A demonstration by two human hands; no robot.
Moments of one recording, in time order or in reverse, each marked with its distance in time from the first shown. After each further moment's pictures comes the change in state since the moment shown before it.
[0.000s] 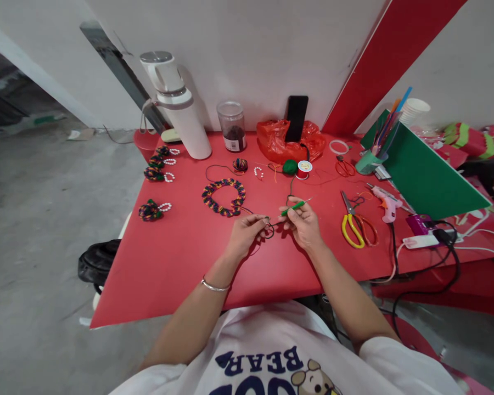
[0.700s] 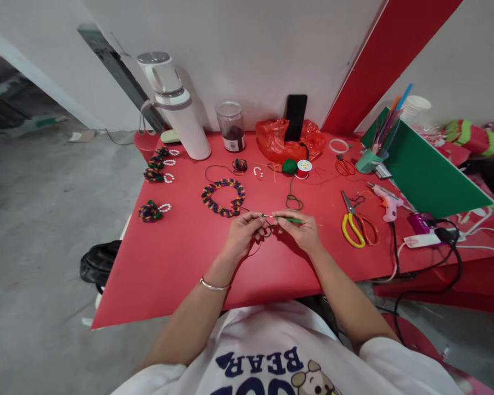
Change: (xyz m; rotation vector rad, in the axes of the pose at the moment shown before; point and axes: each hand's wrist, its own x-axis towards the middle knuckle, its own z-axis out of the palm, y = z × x) left_hand 0.001 0.005 -0.002 -0.068 -0.020 0.010; right_hand -0.016 -0.016 0.008 -0.386 -0.154 -0.203
